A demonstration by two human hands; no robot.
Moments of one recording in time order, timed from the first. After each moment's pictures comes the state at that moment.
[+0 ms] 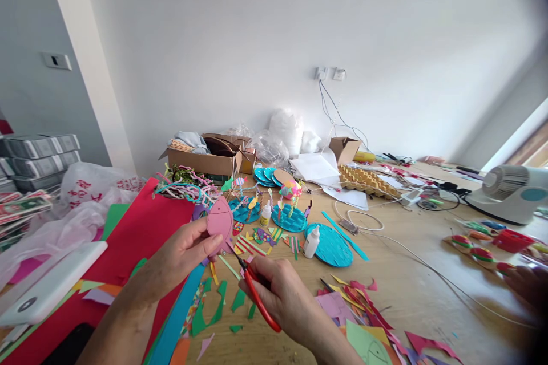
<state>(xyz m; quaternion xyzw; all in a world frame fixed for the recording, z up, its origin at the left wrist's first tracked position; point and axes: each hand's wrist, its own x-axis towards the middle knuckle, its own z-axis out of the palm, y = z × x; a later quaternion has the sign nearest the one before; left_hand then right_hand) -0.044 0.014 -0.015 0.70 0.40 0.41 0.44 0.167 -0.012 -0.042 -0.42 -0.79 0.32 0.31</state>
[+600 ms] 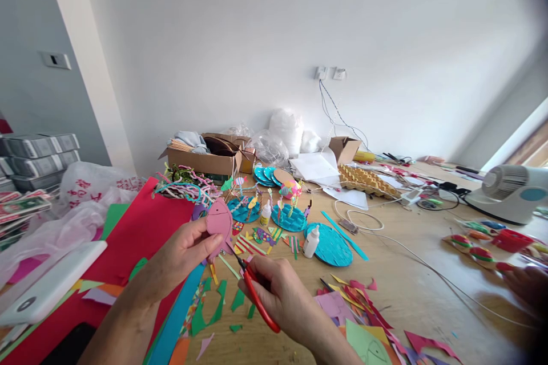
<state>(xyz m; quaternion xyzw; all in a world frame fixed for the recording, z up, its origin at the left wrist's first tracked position) -0.041 0.015 -0.015 0.70 0.40 0.41 0.43 0.166 -0.012 -0.042 -0.43 -0.79 0.31 0.31</state>
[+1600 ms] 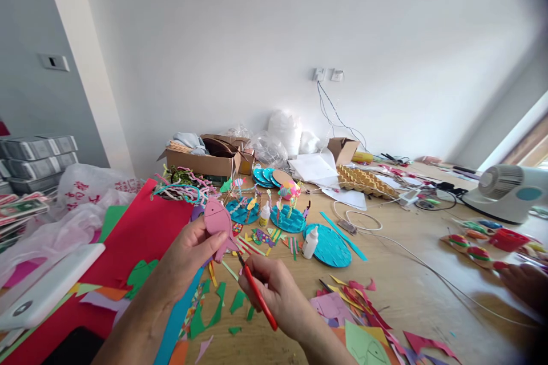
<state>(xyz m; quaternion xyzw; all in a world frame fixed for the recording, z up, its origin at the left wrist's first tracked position) -0.019 0.013 -0.014 0.60 0.40 0.50 0.48 0.159 -0.009 -0.046 -0.40 -0.71 0.47 0.35</state>
